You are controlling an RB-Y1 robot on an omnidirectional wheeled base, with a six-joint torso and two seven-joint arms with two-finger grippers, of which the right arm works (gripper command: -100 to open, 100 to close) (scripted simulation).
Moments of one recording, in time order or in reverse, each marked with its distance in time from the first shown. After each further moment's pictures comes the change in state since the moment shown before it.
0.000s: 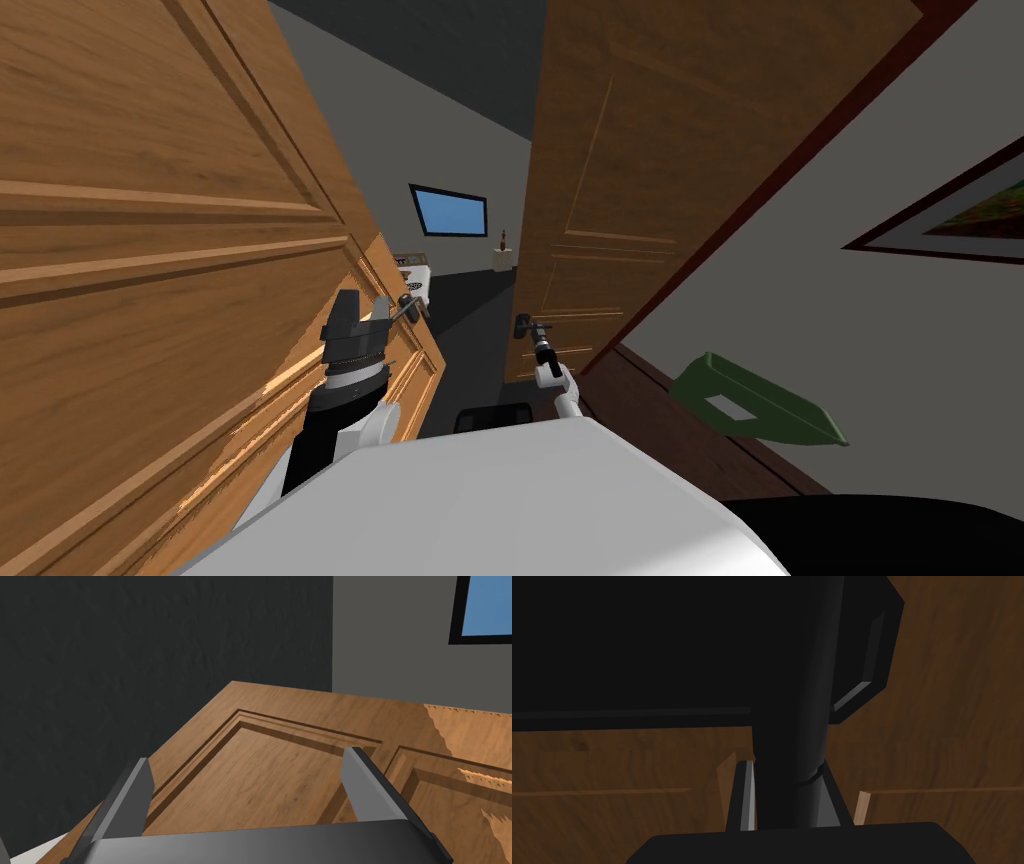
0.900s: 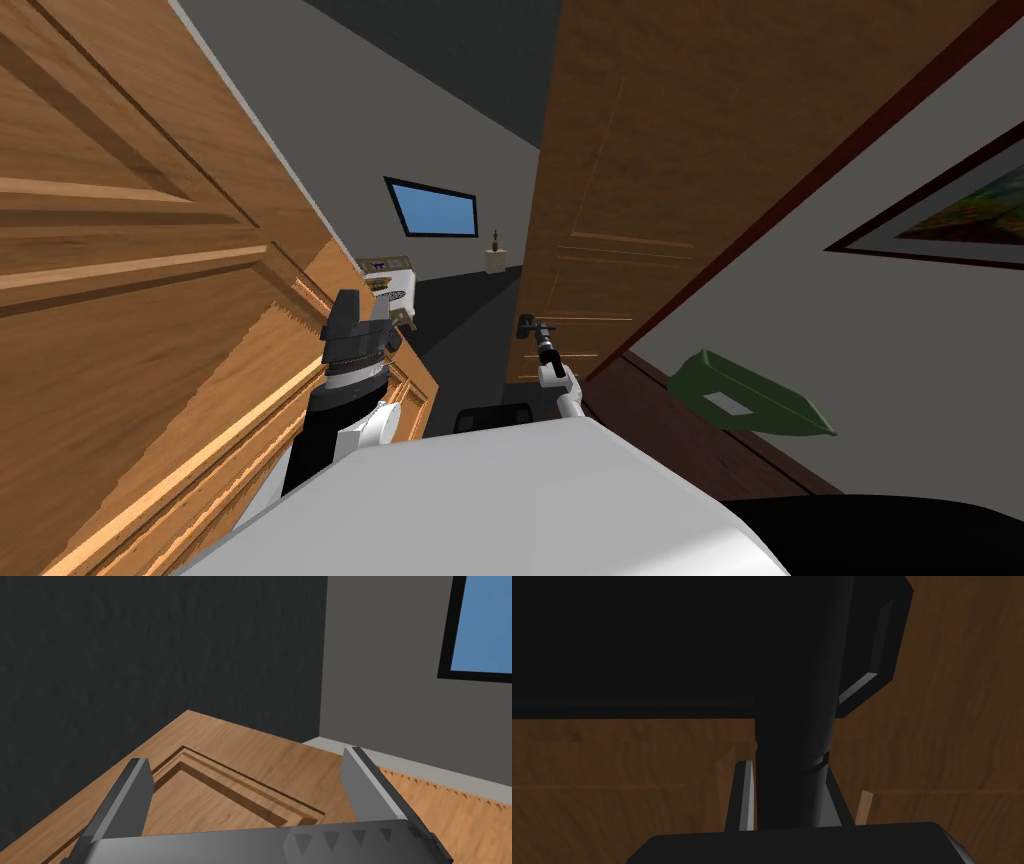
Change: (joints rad) arm 0.000 -0.001 -0.044 0.008 -0.020 0.001 0.029
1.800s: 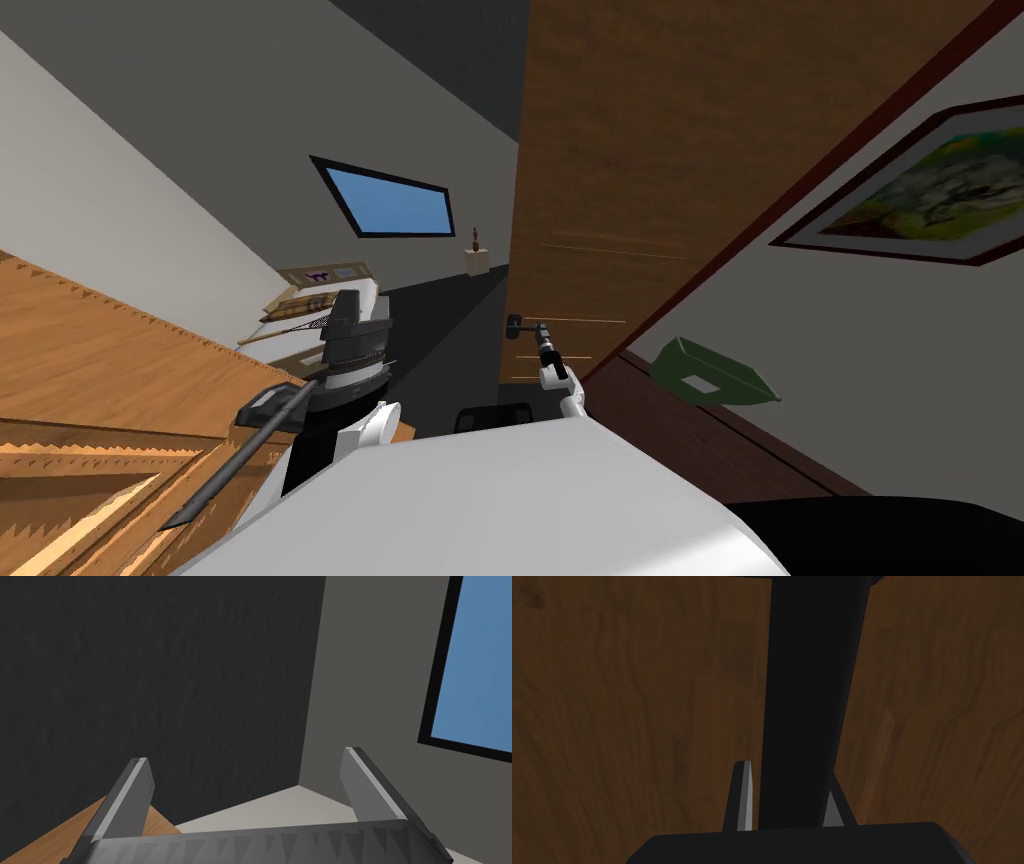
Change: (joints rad) arm 0.024 -0.046 0.051 -0.026 -0.049 -0.003 0.058
